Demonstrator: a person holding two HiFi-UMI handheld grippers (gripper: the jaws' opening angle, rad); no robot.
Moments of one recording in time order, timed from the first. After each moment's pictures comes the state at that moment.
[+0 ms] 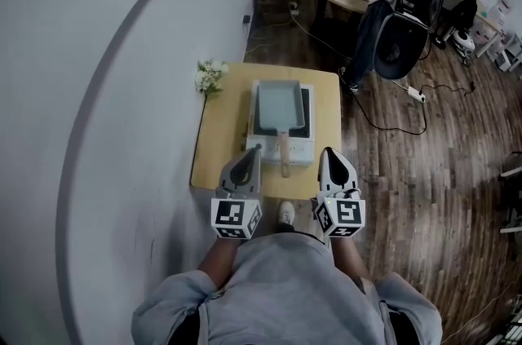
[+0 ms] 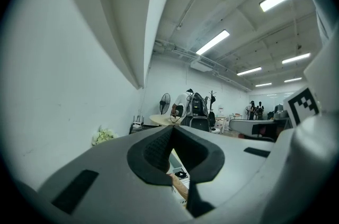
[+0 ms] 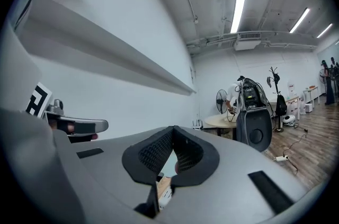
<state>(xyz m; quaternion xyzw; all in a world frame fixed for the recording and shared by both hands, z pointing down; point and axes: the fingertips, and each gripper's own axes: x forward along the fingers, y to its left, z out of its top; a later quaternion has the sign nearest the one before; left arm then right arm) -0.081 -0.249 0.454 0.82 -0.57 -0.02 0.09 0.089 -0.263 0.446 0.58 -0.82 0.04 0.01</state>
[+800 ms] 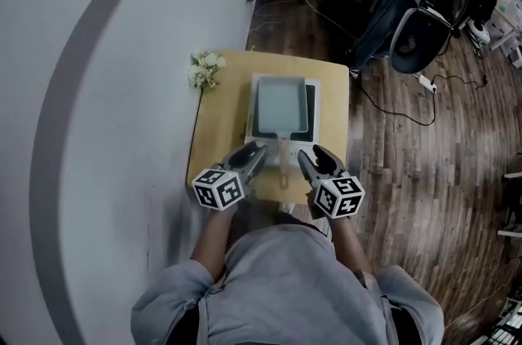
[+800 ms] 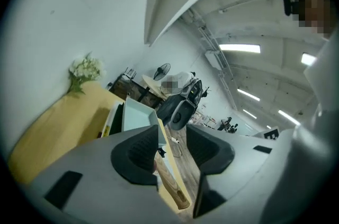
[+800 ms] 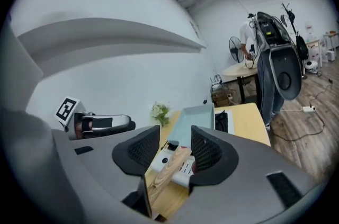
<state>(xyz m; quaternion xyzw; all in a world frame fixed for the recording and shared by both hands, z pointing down) -0.071 -0.330 0.558 0.81 -0.44 -0.04 0.38 0.057 -0.335 0.563 0.44 -0.85 0.27 0.09</state>
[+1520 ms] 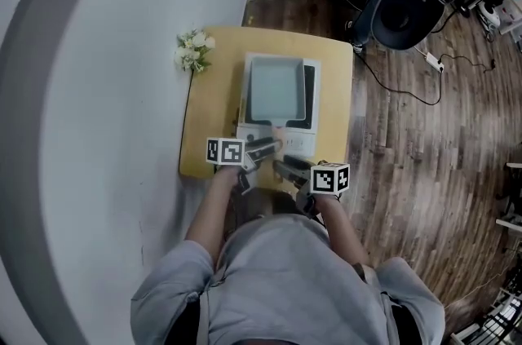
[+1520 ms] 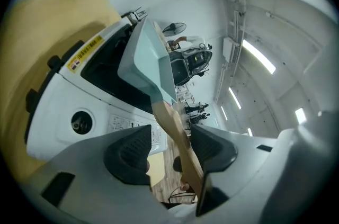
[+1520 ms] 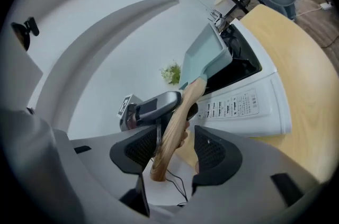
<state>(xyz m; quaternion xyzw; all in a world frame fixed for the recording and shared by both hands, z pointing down) 0.001 -0.335 0.688 0.75 -0.23 0.00 0.62 0.010 -0.282 0.677 0.22 -0.78 0.57 0.08</state>
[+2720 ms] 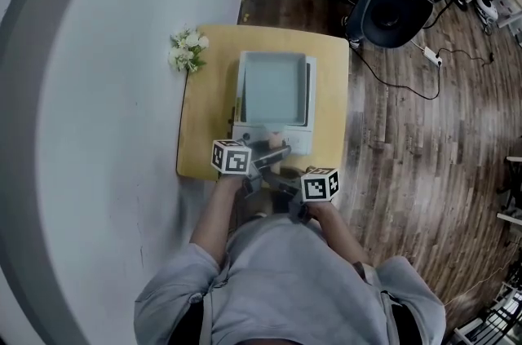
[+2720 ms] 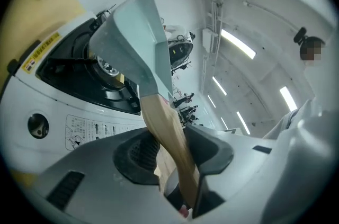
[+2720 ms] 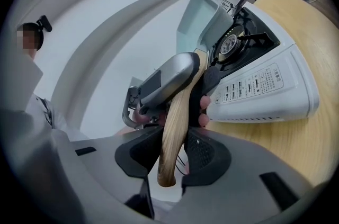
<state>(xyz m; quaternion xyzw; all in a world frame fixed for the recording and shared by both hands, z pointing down) 0.041 -0.319 0.662 0.82 -0.17 0.00 0.55 -0.015 -0.245 0.670 0.14 -0.80 0.58 0.06</state>
